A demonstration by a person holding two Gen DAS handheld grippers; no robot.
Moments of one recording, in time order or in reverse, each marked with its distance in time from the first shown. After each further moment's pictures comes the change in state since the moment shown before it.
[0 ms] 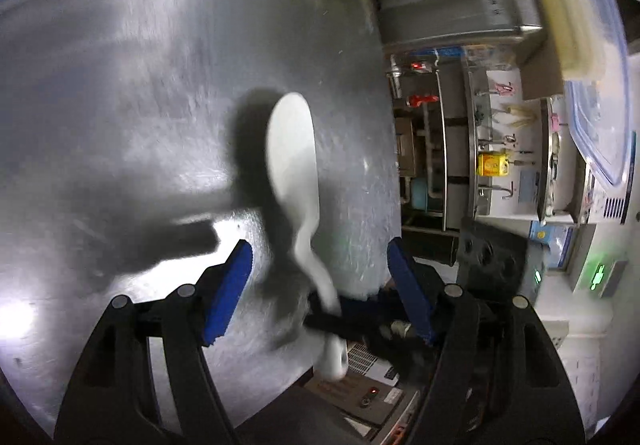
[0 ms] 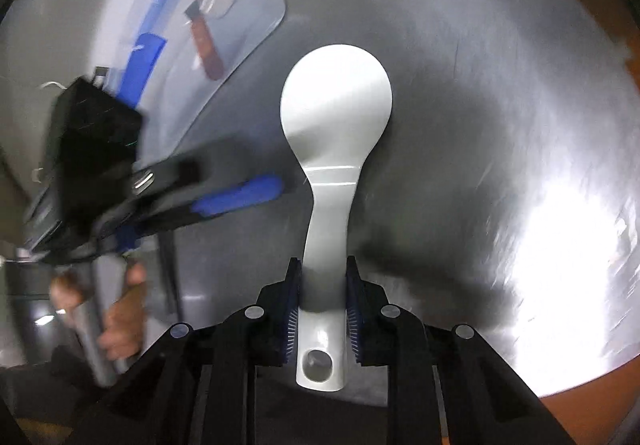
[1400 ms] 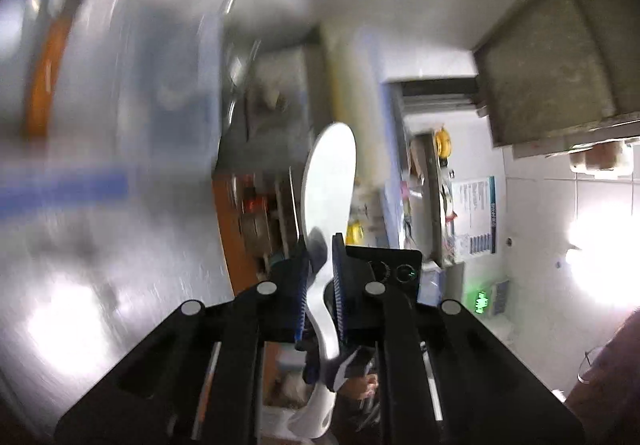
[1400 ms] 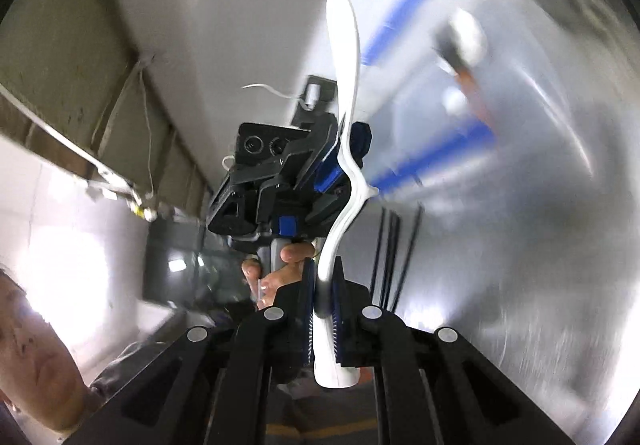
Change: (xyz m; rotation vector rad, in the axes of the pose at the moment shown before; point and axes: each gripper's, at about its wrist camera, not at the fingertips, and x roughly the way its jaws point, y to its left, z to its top) left arm -0.210 -0.023 0.023 0.091 -0.357 -0.534; right arm -0.045 0.155 0.076 -0.267 0.011 0.608
